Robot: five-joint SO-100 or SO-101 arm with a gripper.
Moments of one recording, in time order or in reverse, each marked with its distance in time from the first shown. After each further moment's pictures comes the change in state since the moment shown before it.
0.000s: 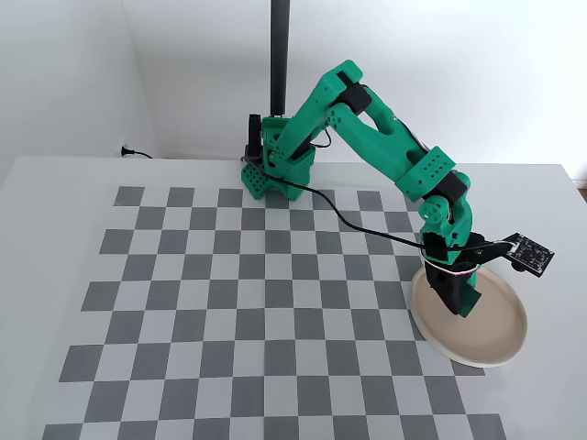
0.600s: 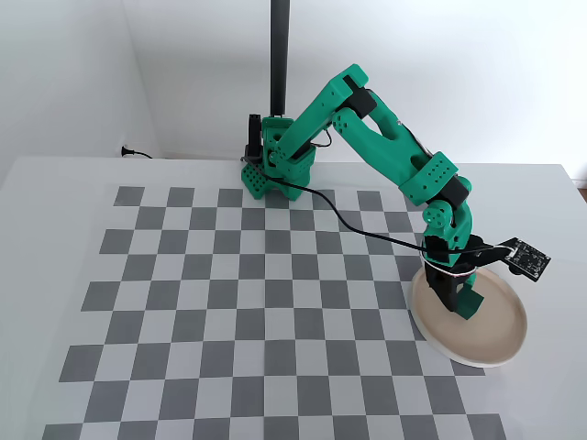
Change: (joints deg) arm -1.5 -2.7 -0.5 1.1 1.9
